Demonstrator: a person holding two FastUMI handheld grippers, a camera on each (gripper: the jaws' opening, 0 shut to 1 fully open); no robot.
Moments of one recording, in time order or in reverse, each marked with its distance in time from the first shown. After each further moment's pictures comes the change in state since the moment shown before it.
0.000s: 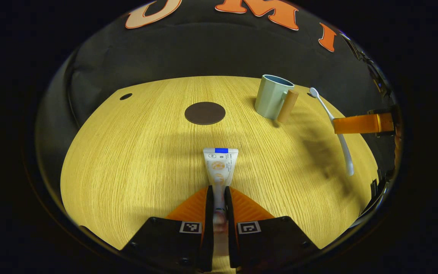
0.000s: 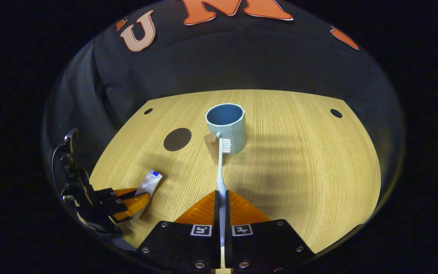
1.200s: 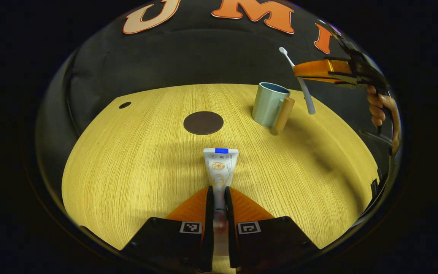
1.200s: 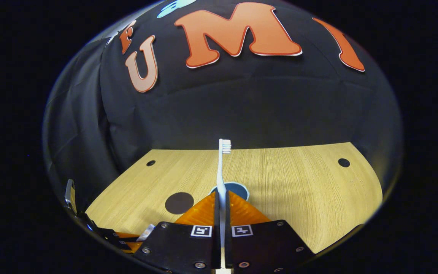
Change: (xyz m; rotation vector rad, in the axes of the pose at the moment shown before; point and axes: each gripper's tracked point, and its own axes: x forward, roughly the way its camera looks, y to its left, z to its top) left arm -0.002 0.003 0.001 0.015 -0.086 0.007; right arm 0.018 0.002 0.141 0.004 -0.434 0.038
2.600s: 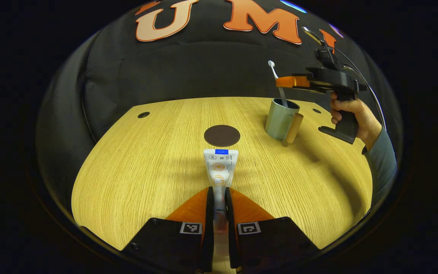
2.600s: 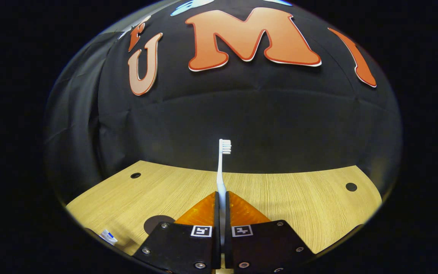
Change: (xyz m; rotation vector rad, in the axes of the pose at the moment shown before) left arm -0.055 -0.009 0.022 -0.027 -0.102 0.090; right arm 0.087 0.002 0.018 -0.109 -0.121 -0.028
